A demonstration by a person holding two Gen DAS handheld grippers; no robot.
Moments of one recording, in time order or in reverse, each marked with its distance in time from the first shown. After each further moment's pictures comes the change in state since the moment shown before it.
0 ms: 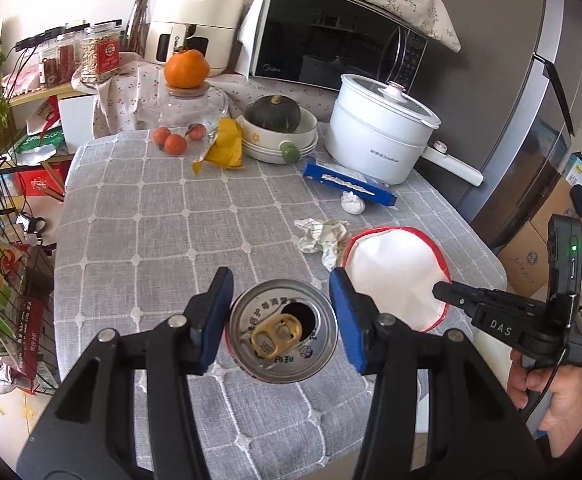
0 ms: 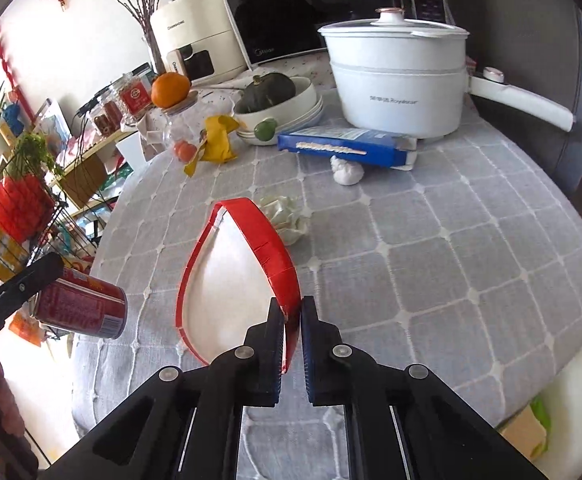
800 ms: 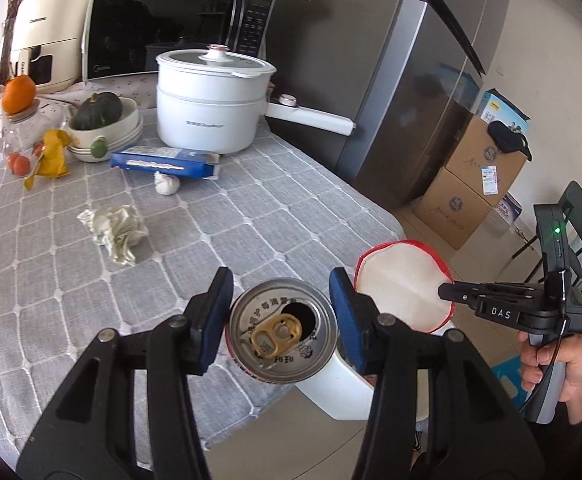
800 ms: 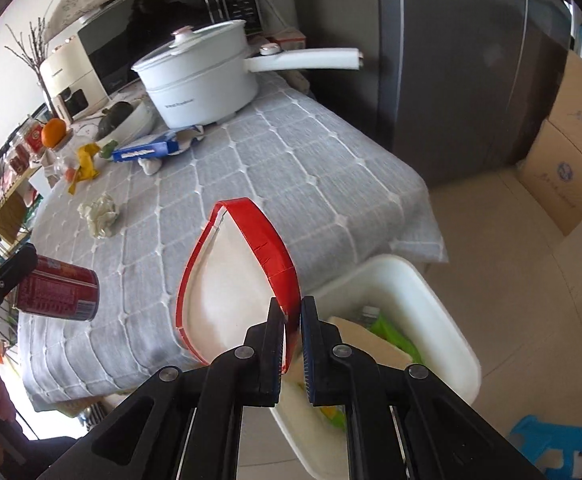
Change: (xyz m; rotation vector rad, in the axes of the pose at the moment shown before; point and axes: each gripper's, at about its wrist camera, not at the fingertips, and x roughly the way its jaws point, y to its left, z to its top) left arm 0.021 -0.180 -0.033 0.201 0.055 -0.281; right arm -0.131 -0.185 -0.074 0.214 0.067 -0.279
